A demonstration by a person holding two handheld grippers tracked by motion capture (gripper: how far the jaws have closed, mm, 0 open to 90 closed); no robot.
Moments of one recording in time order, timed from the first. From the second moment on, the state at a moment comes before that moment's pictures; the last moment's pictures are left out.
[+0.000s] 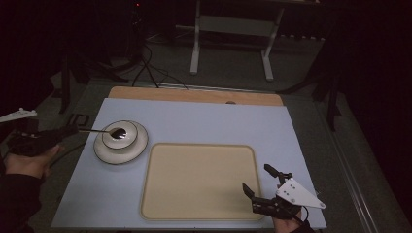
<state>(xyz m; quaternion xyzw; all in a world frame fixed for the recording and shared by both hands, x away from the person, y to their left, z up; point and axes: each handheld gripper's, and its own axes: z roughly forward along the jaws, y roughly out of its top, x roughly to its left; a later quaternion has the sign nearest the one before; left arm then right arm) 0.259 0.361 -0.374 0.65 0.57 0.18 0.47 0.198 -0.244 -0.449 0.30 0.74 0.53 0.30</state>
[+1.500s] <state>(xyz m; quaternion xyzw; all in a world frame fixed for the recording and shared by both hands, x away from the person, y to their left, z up) 0.295 0.255 -0.327 0.83 0.28 0.06 0.47 0.189 -0.251 -0.451 0.31 0.73 0.52 0.30</state>
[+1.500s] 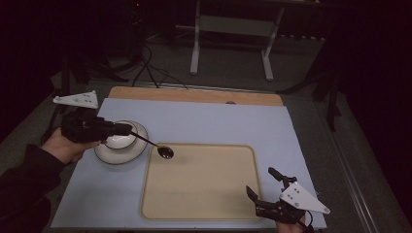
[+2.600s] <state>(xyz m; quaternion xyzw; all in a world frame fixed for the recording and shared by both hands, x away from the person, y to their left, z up) 0.337 0.149 -0.368 0.94 0.14 -0.10 0.29 0.178 -0.262 -0.452 0.33 0.73 0.52 0.31</state>
